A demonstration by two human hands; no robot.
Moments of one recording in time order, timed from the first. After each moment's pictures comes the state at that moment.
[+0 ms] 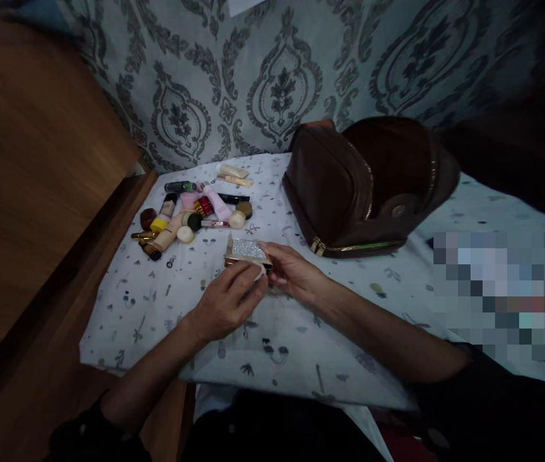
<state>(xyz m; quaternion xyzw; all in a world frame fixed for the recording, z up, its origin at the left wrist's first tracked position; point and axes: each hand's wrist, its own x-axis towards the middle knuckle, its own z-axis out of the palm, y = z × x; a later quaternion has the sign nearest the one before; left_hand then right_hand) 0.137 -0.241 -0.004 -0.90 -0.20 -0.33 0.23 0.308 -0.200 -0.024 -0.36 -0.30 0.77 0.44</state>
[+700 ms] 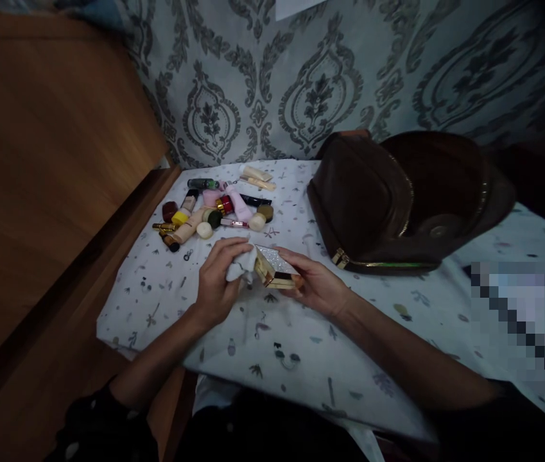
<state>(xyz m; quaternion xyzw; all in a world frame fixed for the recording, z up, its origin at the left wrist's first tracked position) 0.120 -0.238 0.005 -0.77 -0.38 -0.50 -0.07 0.313 -0.202 -0.018 -0.27 -0.29 0.84 0.37</state>
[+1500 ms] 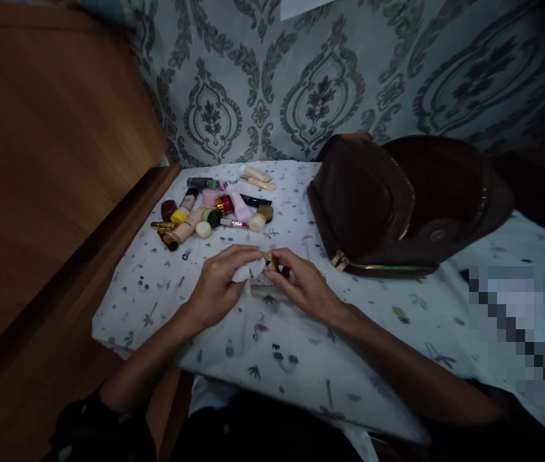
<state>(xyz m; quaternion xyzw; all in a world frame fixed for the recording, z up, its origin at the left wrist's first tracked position) 0.114 -0.236 0.018 -0.81 -0.36 -0.43 -0.17 0.315 -0.214 -0.017 -0.37 -0.74 0.38 0.41</state>
